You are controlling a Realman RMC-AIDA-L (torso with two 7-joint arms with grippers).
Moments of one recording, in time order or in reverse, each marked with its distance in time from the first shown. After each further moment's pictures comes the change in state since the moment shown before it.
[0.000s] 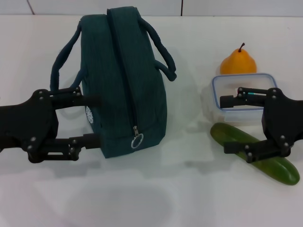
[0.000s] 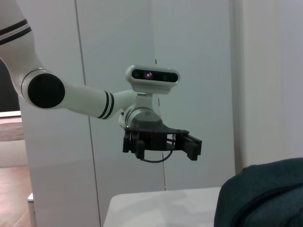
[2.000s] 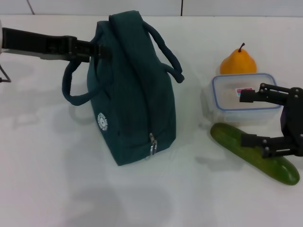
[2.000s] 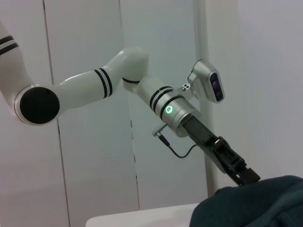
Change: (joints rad) left arm -0.212 -0.083 -0.042 0.543 0.571 -0.363 -1.290; right arm -0.084 -0.005 0.040 0.006 0.068 -0.007 -0.014
